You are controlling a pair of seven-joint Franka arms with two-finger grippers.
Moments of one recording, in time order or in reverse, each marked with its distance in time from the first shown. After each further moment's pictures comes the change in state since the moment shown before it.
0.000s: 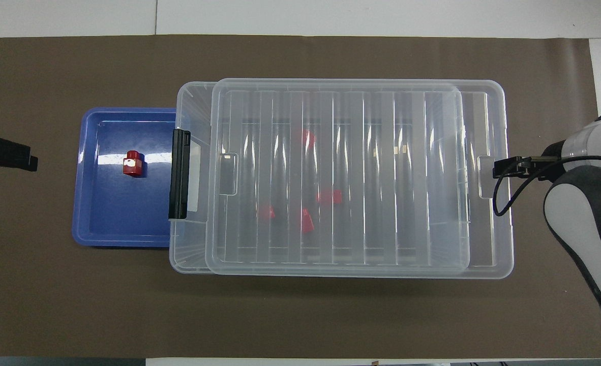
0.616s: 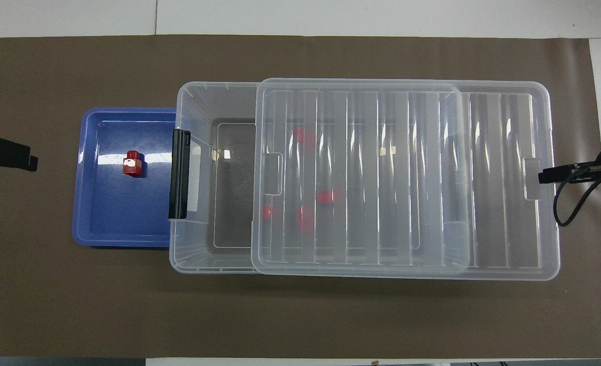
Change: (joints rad) left arm 0.000 0.000 0.000 0.000 0.000 0.000 0.000; right arm -0.024 0.000 -0.125 0.011 -0.002 0.002 -0.217
